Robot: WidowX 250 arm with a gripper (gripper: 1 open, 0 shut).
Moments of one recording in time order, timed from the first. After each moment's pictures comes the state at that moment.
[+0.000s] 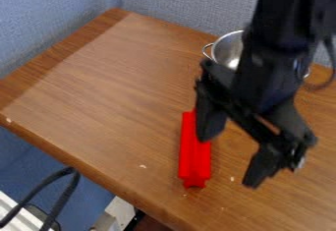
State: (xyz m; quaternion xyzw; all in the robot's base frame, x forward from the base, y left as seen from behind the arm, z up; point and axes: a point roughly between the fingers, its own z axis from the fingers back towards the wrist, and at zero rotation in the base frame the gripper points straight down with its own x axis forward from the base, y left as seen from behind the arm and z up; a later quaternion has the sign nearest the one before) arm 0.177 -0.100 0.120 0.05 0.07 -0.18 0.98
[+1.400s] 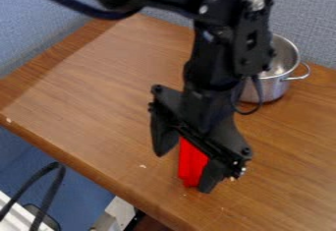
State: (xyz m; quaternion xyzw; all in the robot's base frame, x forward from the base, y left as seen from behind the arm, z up) arm 0.172 -0.056 0.095 0.06 0.03 -0.08 0.99
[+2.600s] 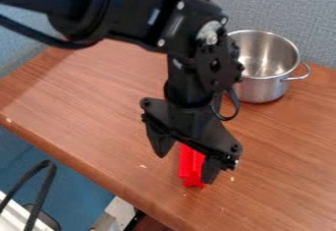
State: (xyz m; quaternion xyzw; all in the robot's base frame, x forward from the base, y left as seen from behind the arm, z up) arm 0.190 -0.048 0.069 0.03 -0.06 -0.01 1.00
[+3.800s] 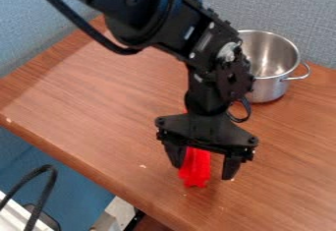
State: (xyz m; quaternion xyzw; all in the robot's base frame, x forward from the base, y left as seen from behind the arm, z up) arm 0.216 -0.054 0.043 0.01 -0.05 0.14 0.99
